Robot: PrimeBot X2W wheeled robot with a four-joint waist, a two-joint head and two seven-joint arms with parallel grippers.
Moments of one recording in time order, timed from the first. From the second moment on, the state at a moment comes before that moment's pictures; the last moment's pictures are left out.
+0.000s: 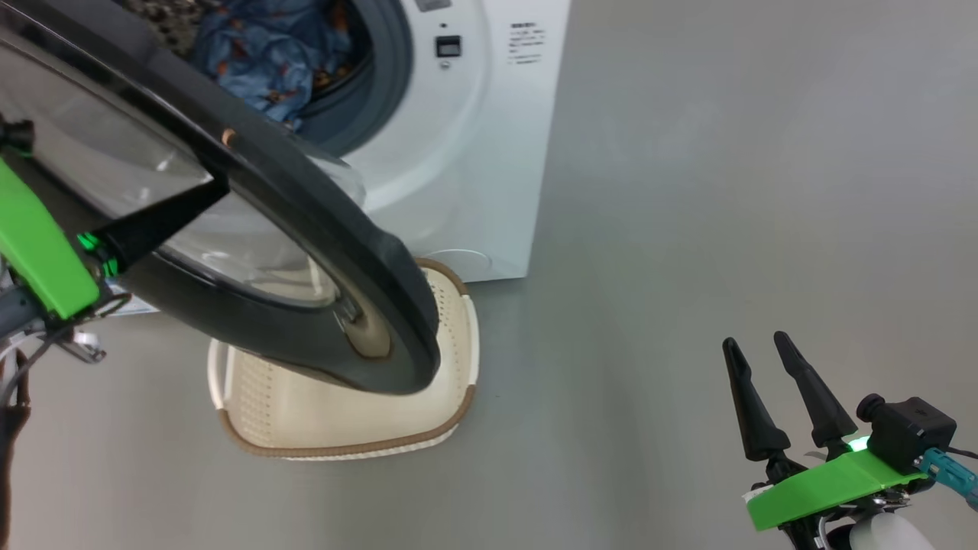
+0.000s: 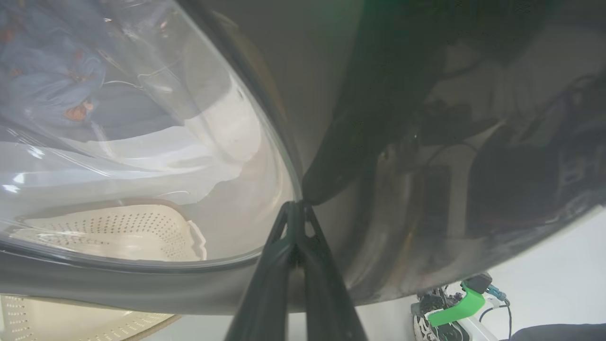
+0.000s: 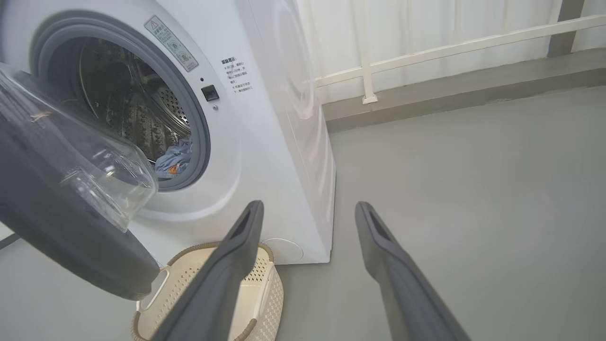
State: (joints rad) left arm -0.70 0.48 -0.13 0.18 -1.37 -0.12 0.94; right arm -0.08 -0.18 0.17 0.18 0.49 0.13 -0.25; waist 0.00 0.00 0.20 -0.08
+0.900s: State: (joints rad) left arm -0.75 0.47 -0.16 0.28 -1.35 -0.13 0.82; right arm -0.10 -0.14 0.15 0.18 0.48 0.13 -0.25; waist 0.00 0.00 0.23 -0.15
